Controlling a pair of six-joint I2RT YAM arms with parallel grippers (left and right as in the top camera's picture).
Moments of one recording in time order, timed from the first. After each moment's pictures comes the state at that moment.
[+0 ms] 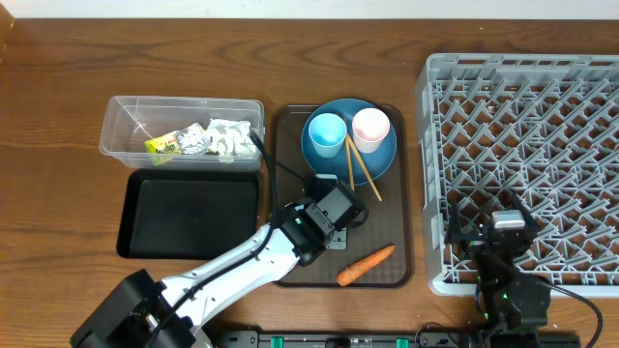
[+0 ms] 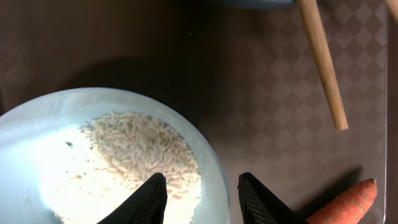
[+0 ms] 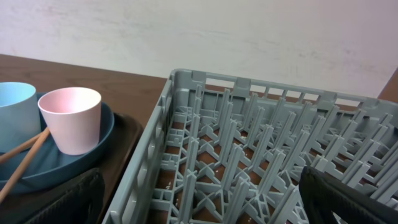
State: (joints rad) left arm -0.87 1.52 0.84 -0.51 -0.13 -0.80; right arm 0.05 0.01 0.01 -0.07 0.02 -0.11
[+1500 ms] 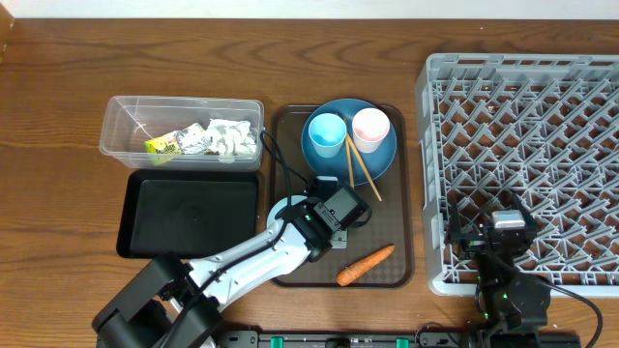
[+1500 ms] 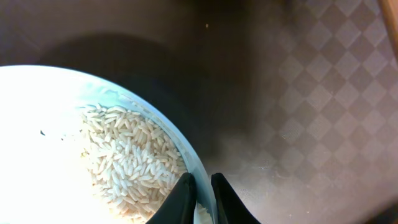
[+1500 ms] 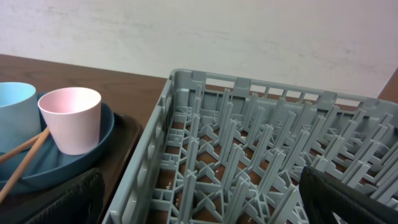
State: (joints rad) left arm -0.87 1.61 0.84 -0.48 -0.17 -0.80; right arm 0.05 0.01 0.01 -0.07 0.02 -0.11
